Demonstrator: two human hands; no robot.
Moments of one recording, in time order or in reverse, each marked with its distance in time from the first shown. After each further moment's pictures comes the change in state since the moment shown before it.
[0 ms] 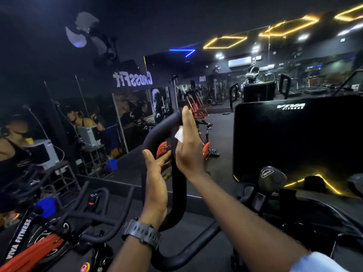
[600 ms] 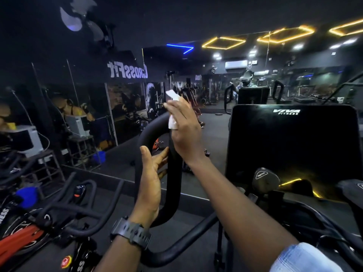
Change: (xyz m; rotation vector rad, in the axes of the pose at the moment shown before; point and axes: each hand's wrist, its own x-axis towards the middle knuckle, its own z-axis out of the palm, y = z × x) left_hand -0.002 -0.007 -0.009 -0.003 -0.086 -0.012; right_hand 0.034 -0.001 -0.007 -0.261 -0.049 -0.274
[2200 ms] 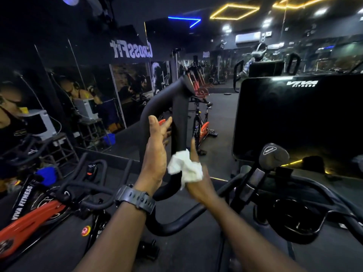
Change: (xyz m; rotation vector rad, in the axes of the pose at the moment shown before) left_hand 0.011 0.001 0.000 0.084 -0.040 0.025; right_hand -0.164 -0.009 -0.026 0.383 -0.550 0.716
